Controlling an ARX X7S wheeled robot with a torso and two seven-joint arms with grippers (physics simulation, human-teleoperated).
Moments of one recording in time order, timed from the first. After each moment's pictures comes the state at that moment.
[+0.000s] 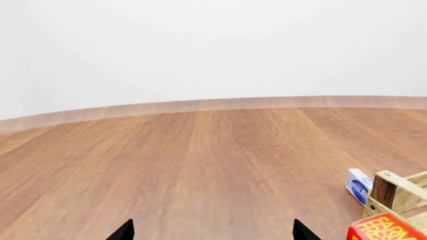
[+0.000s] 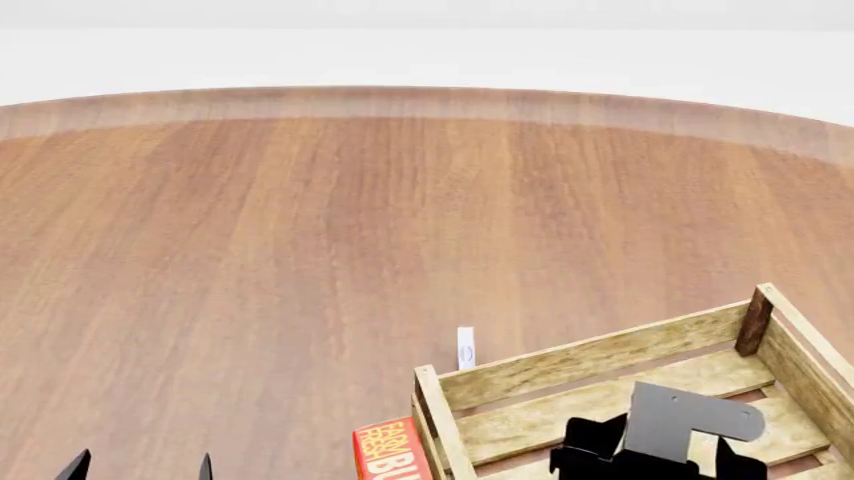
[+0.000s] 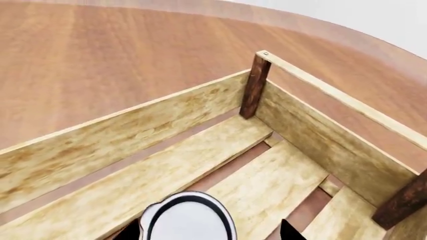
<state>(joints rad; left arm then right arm) -0.07 -0.30 0.39 -0.08 -0.26 0.12 -0.37 0.65 0.16 -0.21 0.89 0.27 0.14 0.40</state>
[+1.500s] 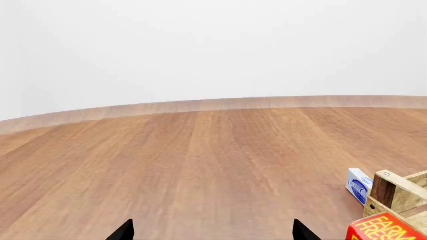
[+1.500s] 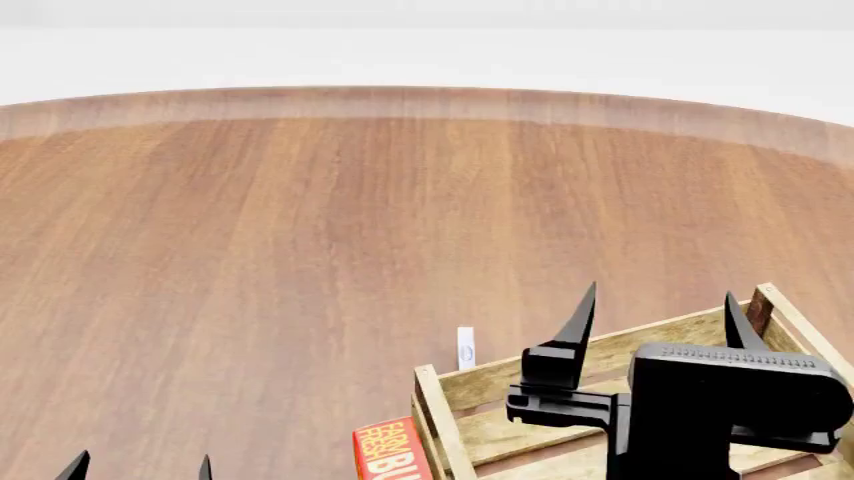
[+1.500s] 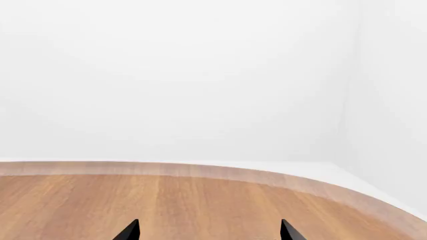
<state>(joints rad) -0.07 -0.31 0.41 -0.07 -0.27 0.12 -0.39 0.31 0.39 -0.24 -0.40 0.35 0.49 0.51</state>
